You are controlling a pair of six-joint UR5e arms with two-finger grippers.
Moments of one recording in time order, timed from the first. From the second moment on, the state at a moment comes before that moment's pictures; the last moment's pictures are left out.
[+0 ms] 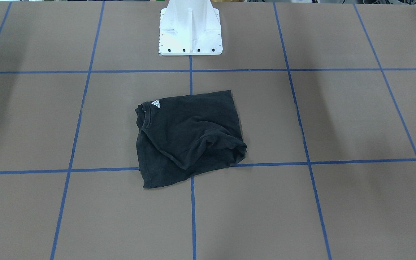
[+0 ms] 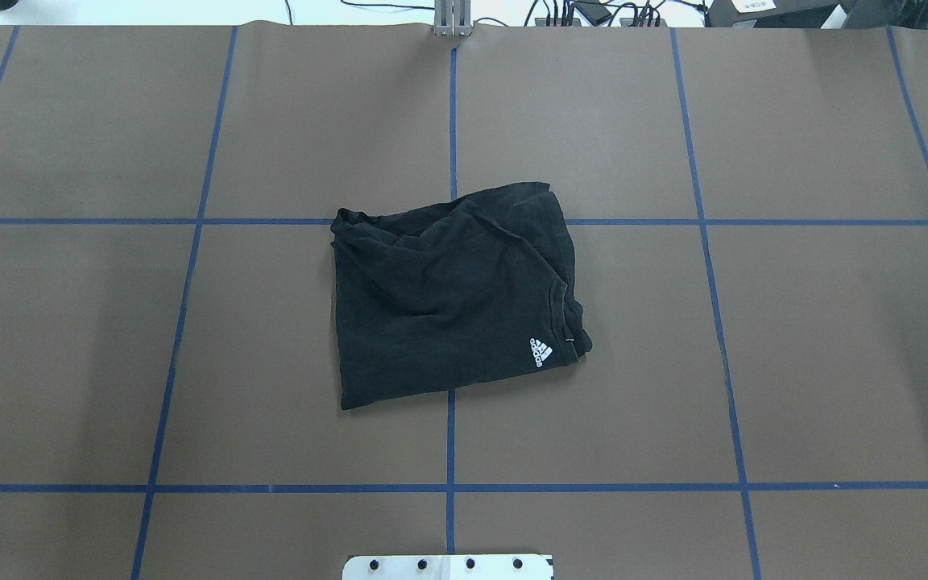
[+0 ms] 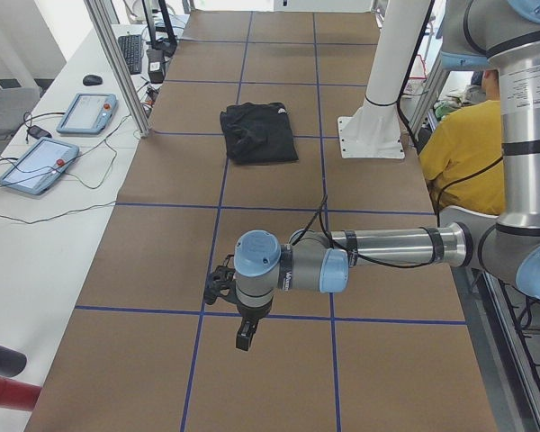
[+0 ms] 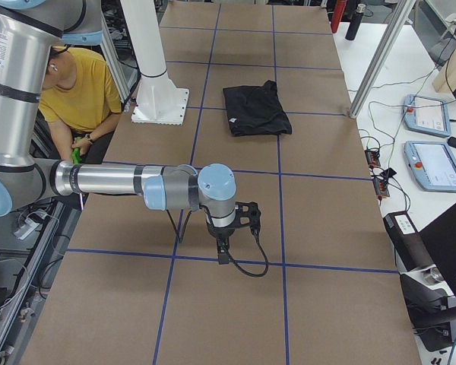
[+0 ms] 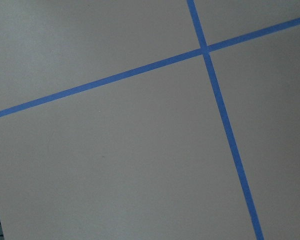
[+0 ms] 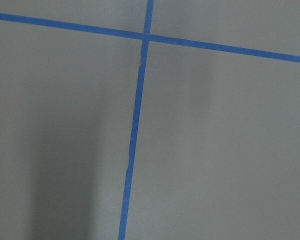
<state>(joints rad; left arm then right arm) -1.61 -1.40 -1.68 -1.70 -2.25 0.26 1.56 -1.86 1.88 -1.52 2.26 -0.06</state>
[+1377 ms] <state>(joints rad) -1.61 -1.39 -1.68 -1.70 -2.26 0.26 1.56 -1.86 1.88 -1.52 2.29 0.00</state>
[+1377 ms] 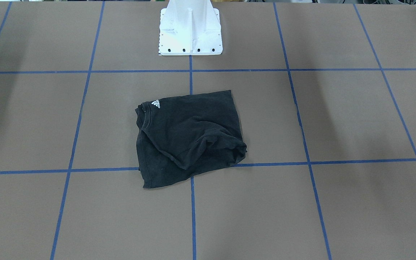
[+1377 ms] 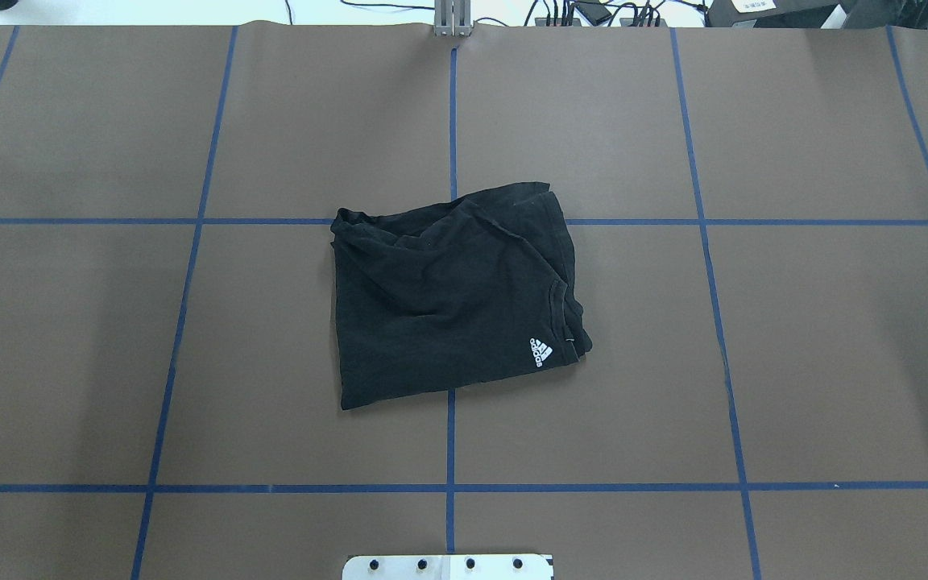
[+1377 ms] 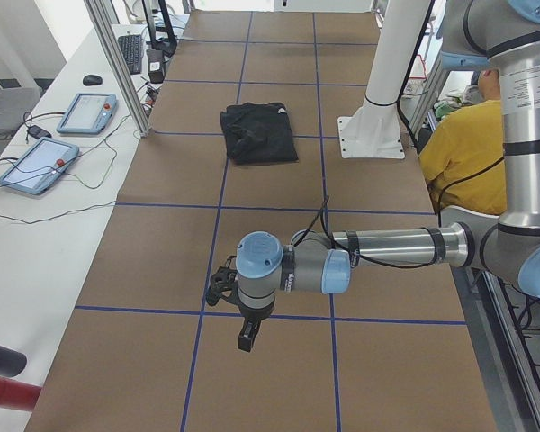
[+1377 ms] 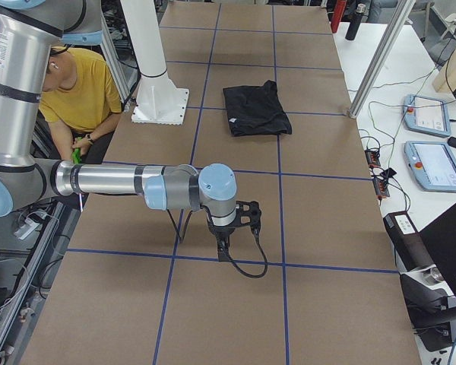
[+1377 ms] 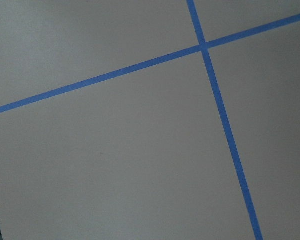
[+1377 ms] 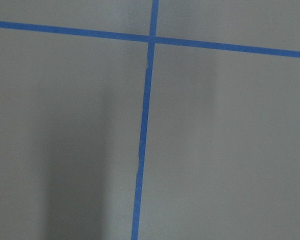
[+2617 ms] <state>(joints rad) -1.61 -1.37 -1.68 -1.71 -2.26 0.26 1.56 -1.85 1.88 -1.47 2.29 0.04</state>
